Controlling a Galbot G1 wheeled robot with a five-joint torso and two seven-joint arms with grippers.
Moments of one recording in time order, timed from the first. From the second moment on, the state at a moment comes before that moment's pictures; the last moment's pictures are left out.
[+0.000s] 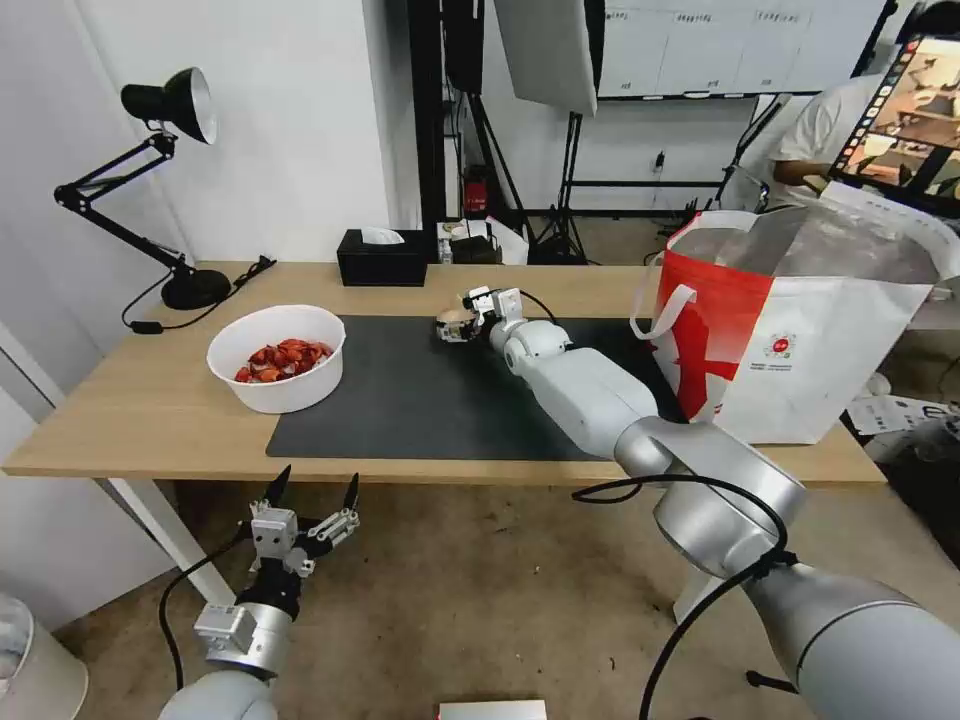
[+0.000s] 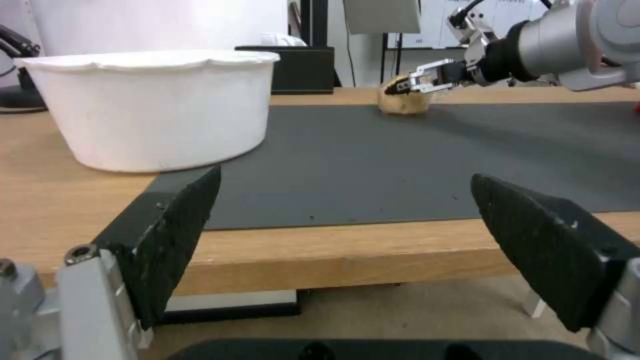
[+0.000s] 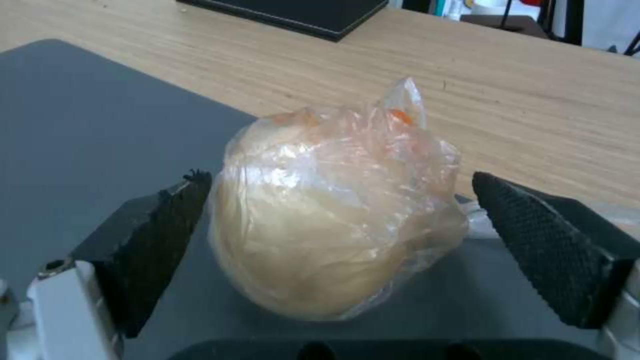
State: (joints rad) left arm 1.63 -1.17 -0.48 -2.04 -0.30 -0.18 -0.09; right arm 0.02 1.58 -0.43 0.43 0.75 -0.14 -0.14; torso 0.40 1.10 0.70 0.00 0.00
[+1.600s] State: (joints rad) left arm 1.63 -1.14 -0.49 -2.07 -0.33 -0.19 -0.11; right arm -0.11 1.34 -0.38 1.01 0.79 -0.24 0.10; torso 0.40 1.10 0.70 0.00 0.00
